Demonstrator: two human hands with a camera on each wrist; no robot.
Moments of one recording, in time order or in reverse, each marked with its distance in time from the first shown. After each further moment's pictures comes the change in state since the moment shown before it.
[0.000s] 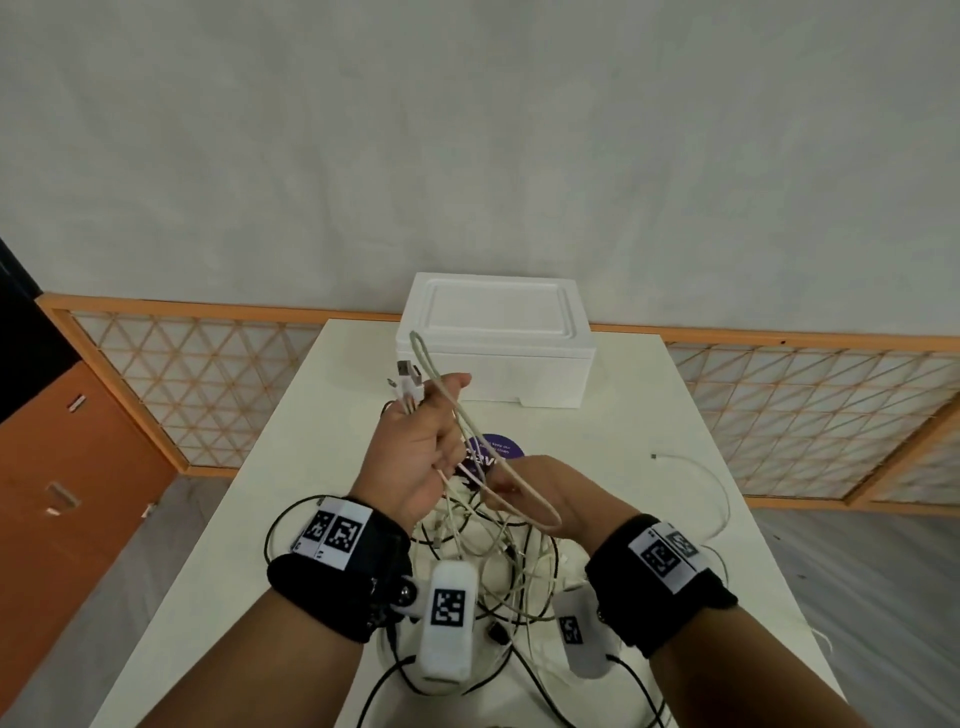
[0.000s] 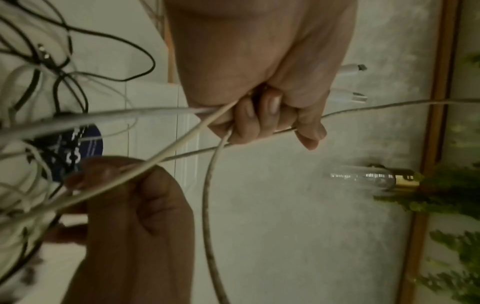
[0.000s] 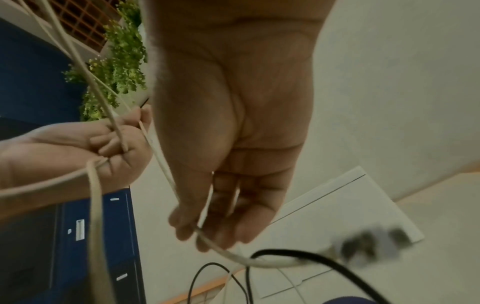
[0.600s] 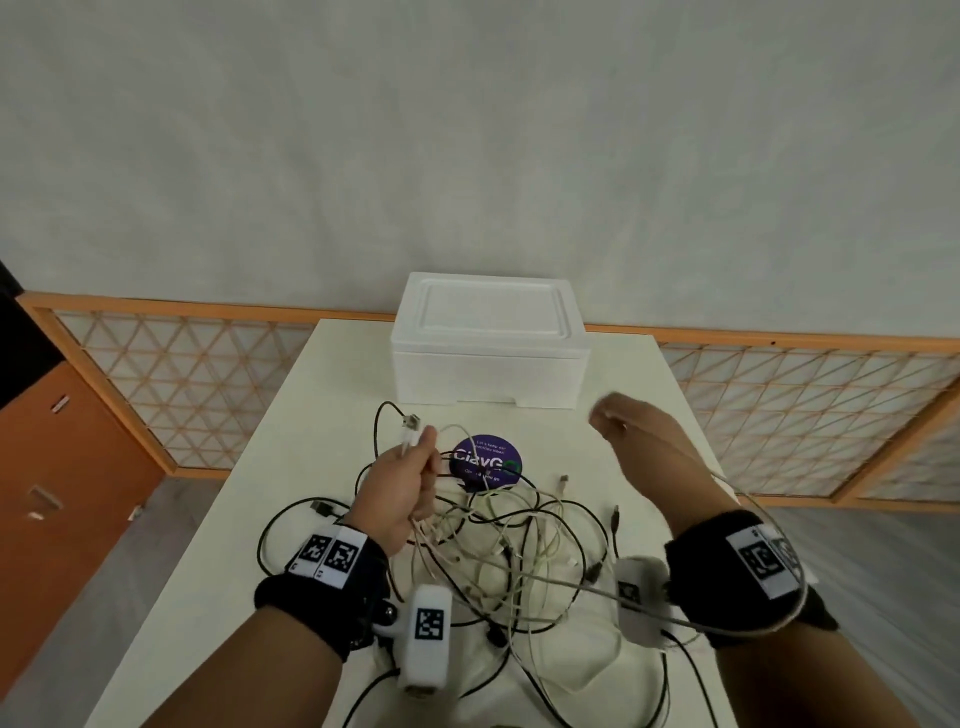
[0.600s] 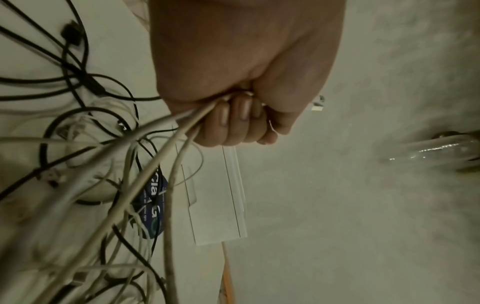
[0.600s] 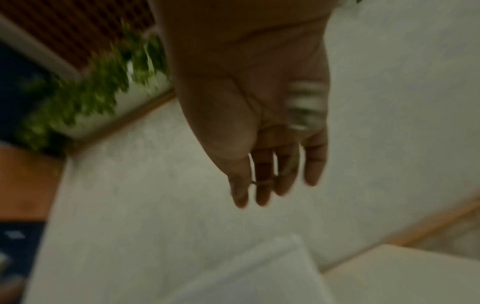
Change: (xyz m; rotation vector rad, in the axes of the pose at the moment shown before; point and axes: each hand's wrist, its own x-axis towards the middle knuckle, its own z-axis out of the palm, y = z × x) left_hand 0.005 -0.029 -0.052 0.426 0.221 -0.300; right_hand -0.040 0.039 -0.065 -0.003 0.559 0.338
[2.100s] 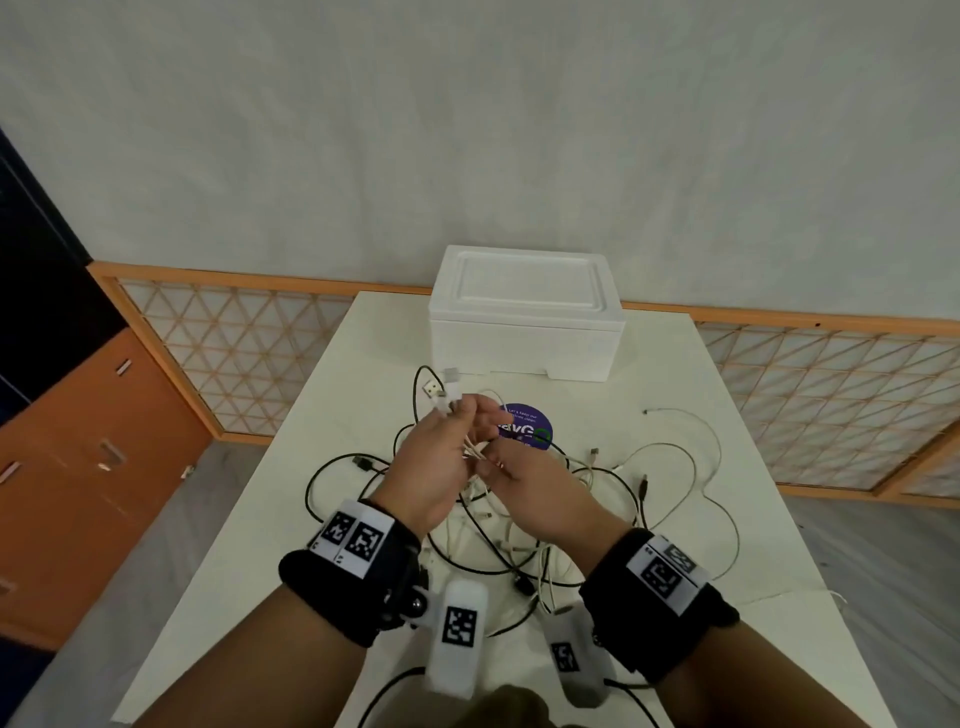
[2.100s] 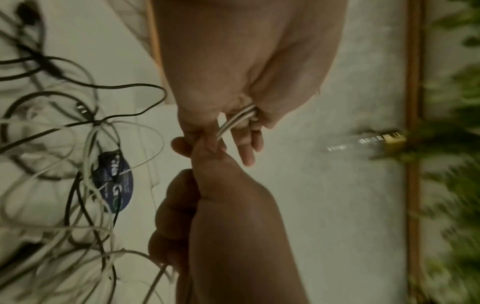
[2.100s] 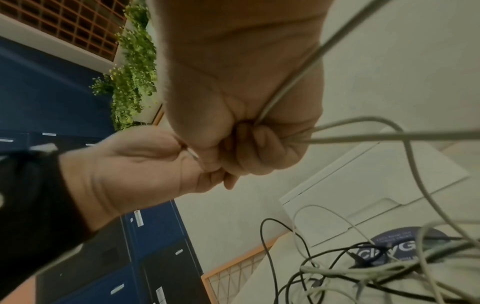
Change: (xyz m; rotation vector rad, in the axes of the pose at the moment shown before) left_hand -0.060 0.009 0.005 -0.079 -0.157 0.203; right_hand -0.073 -0.092 0.091 0.188 -0.356 -0.259
